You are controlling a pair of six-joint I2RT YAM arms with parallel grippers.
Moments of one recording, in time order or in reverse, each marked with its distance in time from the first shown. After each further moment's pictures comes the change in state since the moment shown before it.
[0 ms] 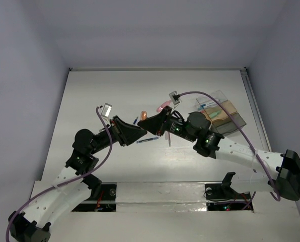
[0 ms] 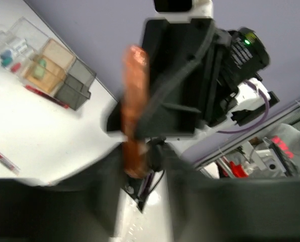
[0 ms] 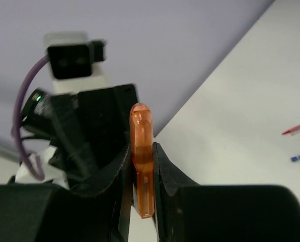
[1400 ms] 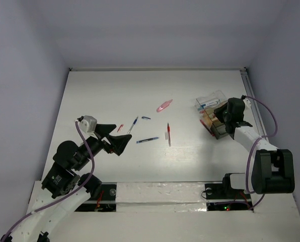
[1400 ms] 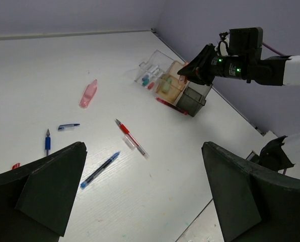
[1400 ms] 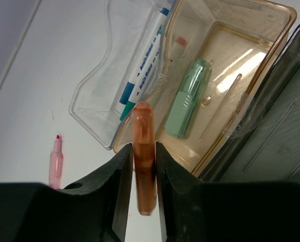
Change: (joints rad) left arm -0.053 -0.272 0.183 -0.663 -0.428 0.573; right arm -0.992 0.101 -0.205 -0.382 0.261 0.023
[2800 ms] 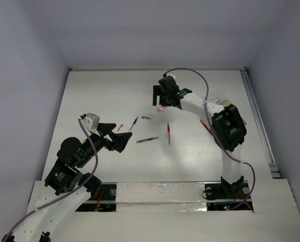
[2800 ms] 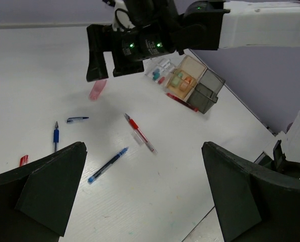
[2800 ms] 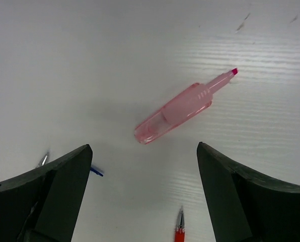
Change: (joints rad) left arm 0.040 0.036 -0.013 0.005 0.004 0.005; right arm 0.584 0.707 0.913 -0.415 0.079 -0.348
